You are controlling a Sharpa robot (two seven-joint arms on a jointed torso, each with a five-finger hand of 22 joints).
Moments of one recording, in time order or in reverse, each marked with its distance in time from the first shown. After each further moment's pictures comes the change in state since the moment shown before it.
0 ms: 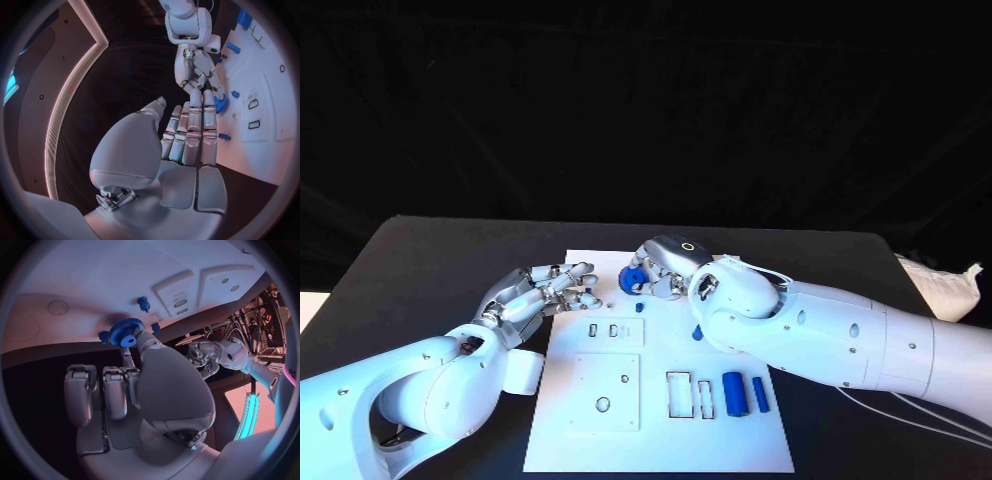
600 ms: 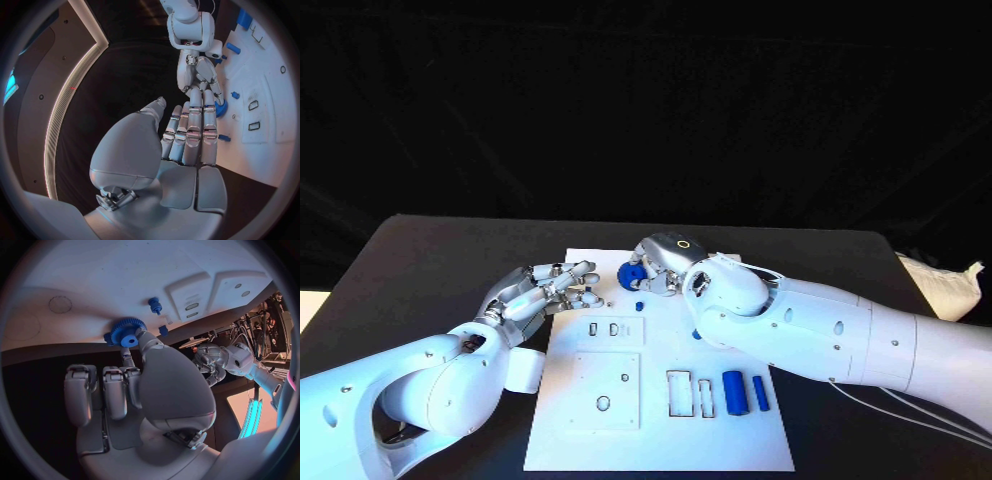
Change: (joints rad) left arm 0.000 0.002 0.000 -0.001 0.000 0.001 -0.001; left_hand 0.000 0.000 0.000 0.000 0.000 0.000 0.000 0.000 0.000 0.000 0.000 0.000 -0.001 0.000 0.000 0.000 0.000 0.000 0.000 0.000 0.000 0.000; right arm 0.007 0.043 -0.006 -0.055 -0.039 0.005 -0.034; right_hand -0.026 -0.010 0.016 -0.003 -0.012 0.003 -0.003 -0.027 0.001 0.000 0.004 -0.013 0.000 0.000 0.000 0.000 0.000 0.000 0.000 0.000 0.000 0.000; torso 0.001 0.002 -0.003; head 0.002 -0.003
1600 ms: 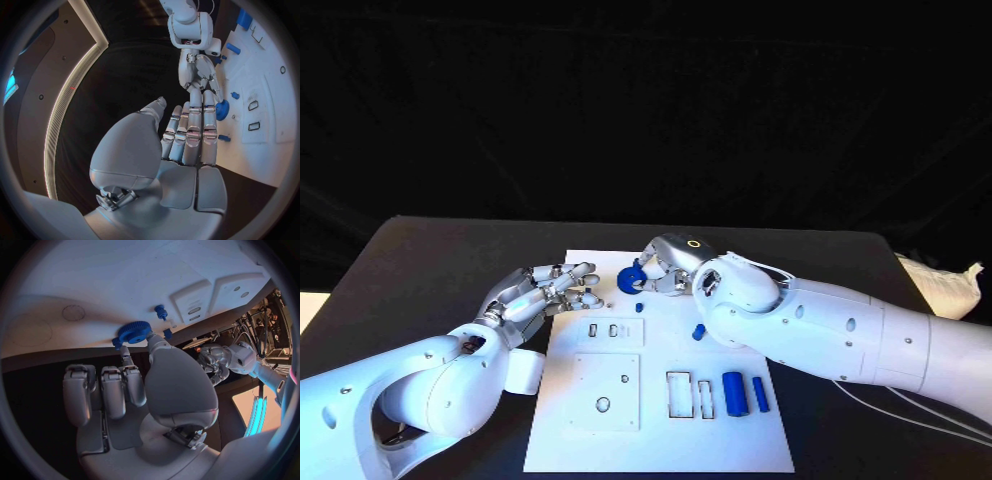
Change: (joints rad) left arm 0.000 -0.002 0.000 0.000 0.000 0.001 -0.002; left_hand 0.000 0.000 0.004 -0.004 0.000 -0.004 -0.004 0.000 0.000 0.000 0.000 0.000 0.000 -0.003 0.003 0.000 0.003 0.000 -0.004 0.004 0.000 -0.001; right arm 0.004 -0.044 0.001 0.013 0.061 -0.008 0.013; right_hand -0.126 -0.041 -0.081 0.108 -0.020 -0.047 0.011 -0.053 0.000 0.000 0.035 -0.041 0.000 0.000 0.032 0.000 0.000 0.000 0.000 0.026 0.000 0.000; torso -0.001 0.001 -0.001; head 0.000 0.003
